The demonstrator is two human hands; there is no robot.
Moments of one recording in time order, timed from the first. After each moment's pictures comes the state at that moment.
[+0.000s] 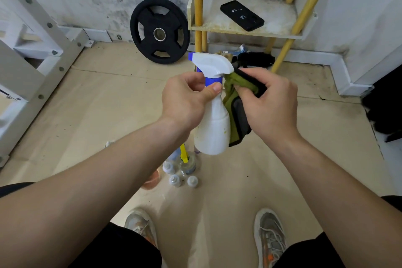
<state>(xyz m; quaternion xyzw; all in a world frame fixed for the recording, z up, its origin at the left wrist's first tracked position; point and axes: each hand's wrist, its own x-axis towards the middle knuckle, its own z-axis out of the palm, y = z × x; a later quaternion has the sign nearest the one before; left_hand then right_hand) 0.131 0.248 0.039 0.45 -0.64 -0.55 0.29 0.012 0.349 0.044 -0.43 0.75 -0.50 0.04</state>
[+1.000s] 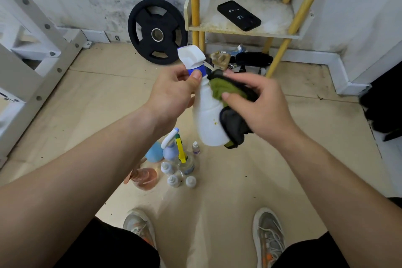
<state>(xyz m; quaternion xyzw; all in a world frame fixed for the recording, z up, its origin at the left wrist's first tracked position) 0.137 0.235 0.056 0.42 -0.63 -0.61 0.23 0.000 0.352 0.037 -0.45 0.69 -0.52 0.21</state>
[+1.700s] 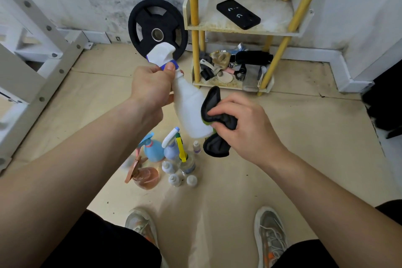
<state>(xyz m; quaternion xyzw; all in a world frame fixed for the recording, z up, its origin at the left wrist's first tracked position) 0.142 0.217 0.060 0.53 -0.53 -0.59 0.29 0.018 0.369 0.006 -0.58 0.70 -0.40 0.12</state>
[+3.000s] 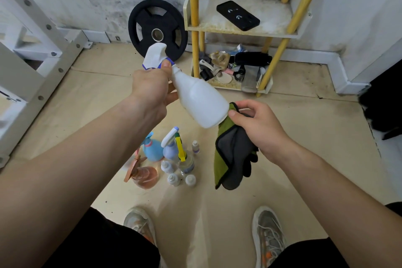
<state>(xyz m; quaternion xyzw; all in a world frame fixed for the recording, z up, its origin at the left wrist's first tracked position) 0.139 0.207 0.049 0.54 -0.40 -0.66 0.35 0.000 0.370 0.003 -0.25 0.74 -0.48 0.40</state>
